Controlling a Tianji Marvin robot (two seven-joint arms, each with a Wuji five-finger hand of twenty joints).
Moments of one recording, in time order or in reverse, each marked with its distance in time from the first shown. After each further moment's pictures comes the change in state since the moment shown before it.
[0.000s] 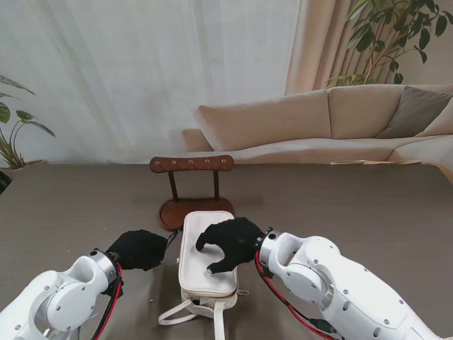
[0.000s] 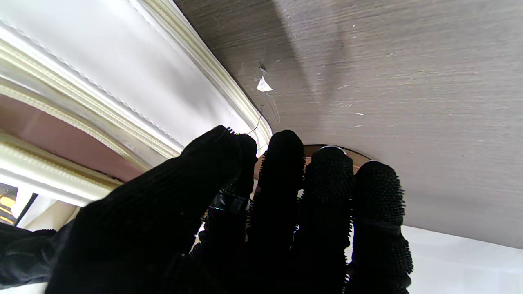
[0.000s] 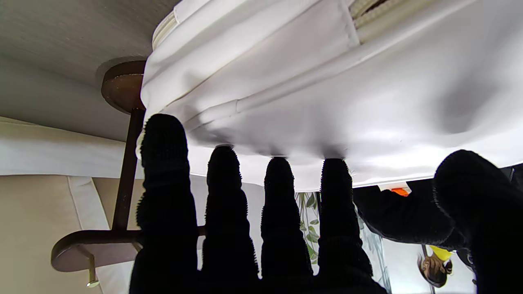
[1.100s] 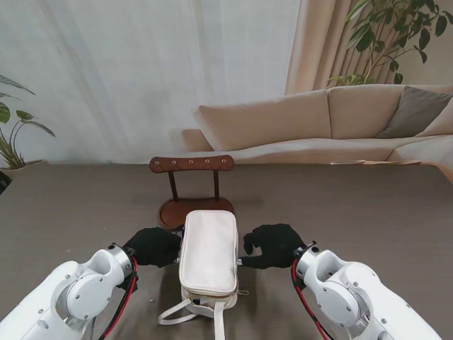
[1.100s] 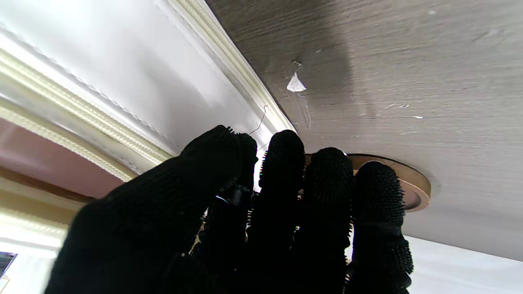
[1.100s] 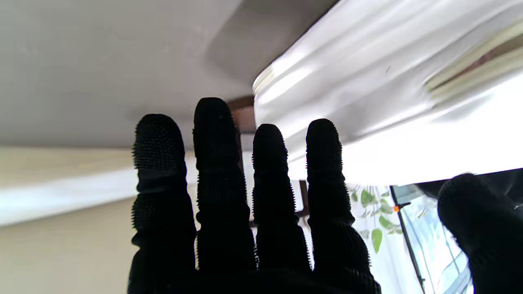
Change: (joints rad) left arm -0.119 -0.002 0.124 0.096 -0.025 -0.005 0.010; right arm -0.299 -0.001 0.318 -0.073 -0.010 0.037 -0.071; left_hand 0.000 -0.002 0.000 0.000 0.001 0.000 0.003 -0.001 0.000 0.002 0.000 0.000 0.000 -0.002 0.013 0.001 0.000 0.002 0.010 0.001; right_hand -0.064 0.135 -0.081 -0.001 0.360 0.113 0.153 0.133 0.280 0.085 0.199 0.194 0.304 0.042 0.357 0.210 0.011 0.036 0.168 0.104
